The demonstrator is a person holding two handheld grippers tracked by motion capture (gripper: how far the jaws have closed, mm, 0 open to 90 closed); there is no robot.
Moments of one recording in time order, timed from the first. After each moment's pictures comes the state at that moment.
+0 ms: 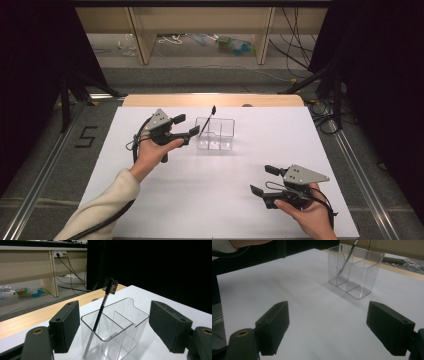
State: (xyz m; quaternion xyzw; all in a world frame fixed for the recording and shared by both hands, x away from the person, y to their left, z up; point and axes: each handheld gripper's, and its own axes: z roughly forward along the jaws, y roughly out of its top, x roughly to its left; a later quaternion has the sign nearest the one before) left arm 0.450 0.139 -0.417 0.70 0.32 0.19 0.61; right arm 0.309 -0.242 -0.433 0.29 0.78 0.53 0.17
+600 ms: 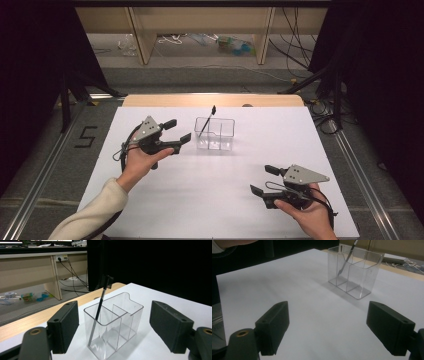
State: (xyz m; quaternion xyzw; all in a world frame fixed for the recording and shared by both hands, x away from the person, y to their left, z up) left arm 0.421 0.163 -0.415 0.71 0.30 0.22 0.60; right arm 0.310 -0.241 -0.434 0.29 0.78 0.53 0.17
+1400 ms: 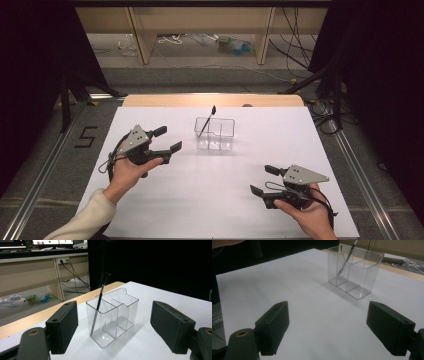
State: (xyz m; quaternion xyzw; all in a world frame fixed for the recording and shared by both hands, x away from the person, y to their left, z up) left arm 0.392 0.184 -0.414 0.71 0.29 0.23 0.61; right arm 0.309 -0.240 -0.434 0.29 0.78 0.53 0.17
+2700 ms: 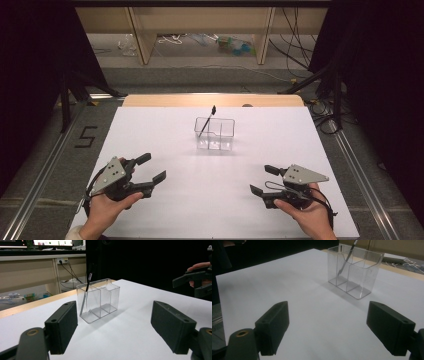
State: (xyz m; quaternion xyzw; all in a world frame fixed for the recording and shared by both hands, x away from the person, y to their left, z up) left arm 0.309 0.218 -0.430 0.69 0.30 0.22 0.62; right arm 0.308 -0.242 -0.432 0.30 0.79 0.52 0.17
